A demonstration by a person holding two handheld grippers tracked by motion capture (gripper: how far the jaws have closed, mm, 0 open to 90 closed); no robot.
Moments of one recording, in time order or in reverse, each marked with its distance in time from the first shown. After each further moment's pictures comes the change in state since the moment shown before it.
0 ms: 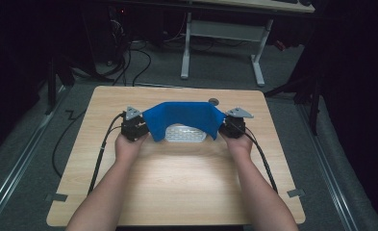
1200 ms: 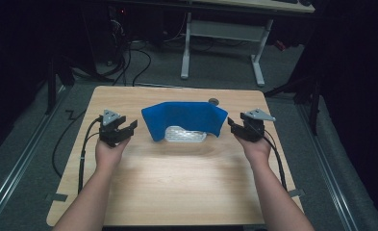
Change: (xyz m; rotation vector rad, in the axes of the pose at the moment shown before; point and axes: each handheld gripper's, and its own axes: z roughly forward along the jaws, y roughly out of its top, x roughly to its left) left arm 0.019 -0.009 -0.068 -0.022 0.104 -0.028; right arm -0.024 0.003 -0.060 -0.016 -0.056 0.022
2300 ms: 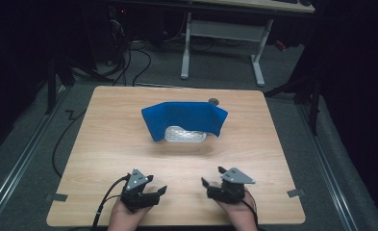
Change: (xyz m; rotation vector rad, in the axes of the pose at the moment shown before) left arm -0.137 -0.094 -0.076 0.158 -0.286 0.107; right arm 0.135 -0.103 -0.086 0.109 0.221 -0.072
